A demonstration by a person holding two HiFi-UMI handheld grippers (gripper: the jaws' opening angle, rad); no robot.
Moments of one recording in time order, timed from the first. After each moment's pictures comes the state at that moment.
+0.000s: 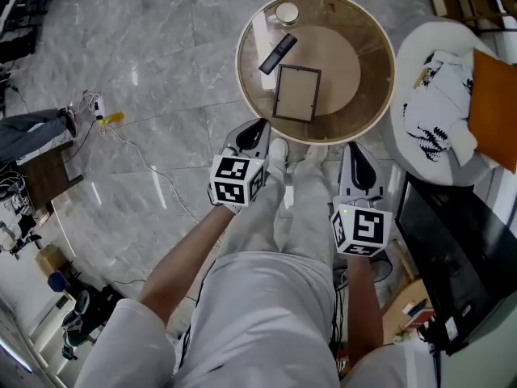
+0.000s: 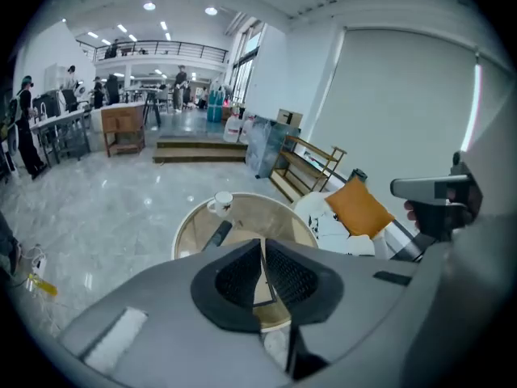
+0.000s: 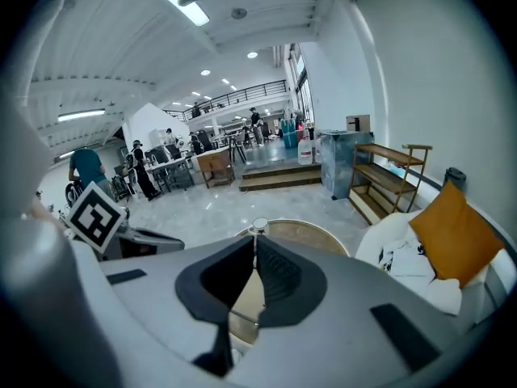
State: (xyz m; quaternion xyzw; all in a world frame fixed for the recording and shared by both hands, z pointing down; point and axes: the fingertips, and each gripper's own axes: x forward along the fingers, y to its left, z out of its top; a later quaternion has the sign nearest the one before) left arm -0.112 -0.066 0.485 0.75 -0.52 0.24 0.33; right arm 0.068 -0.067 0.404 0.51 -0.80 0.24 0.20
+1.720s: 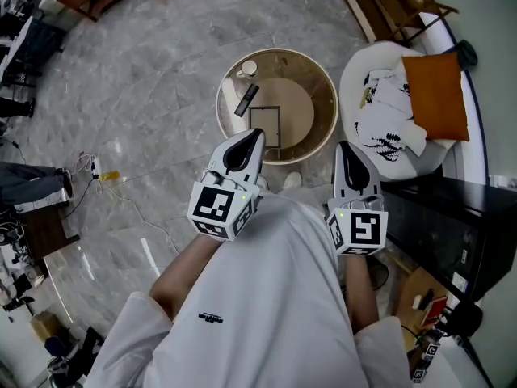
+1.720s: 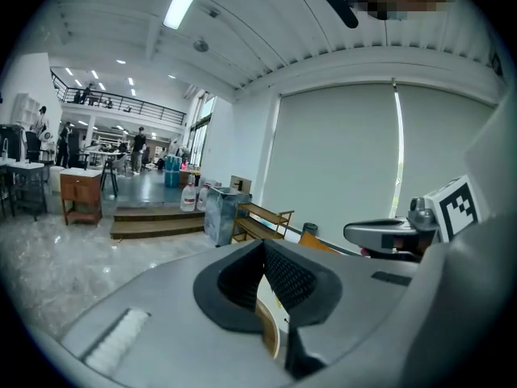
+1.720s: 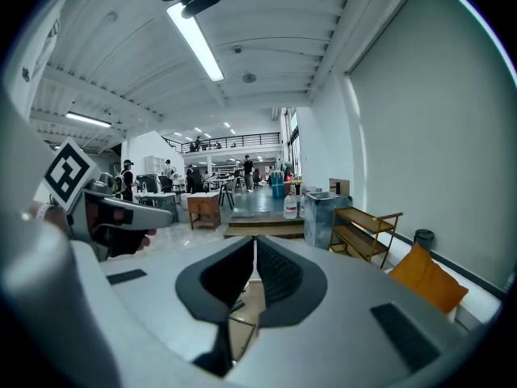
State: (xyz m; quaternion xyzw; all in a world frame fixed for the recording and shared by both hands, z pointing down) left arm -0.020 -0.021 0.152 0.87 -0.46 0.10 0.15; right arm 0.133 0.002 0.151 0.59 -0.80 0.09 0.09
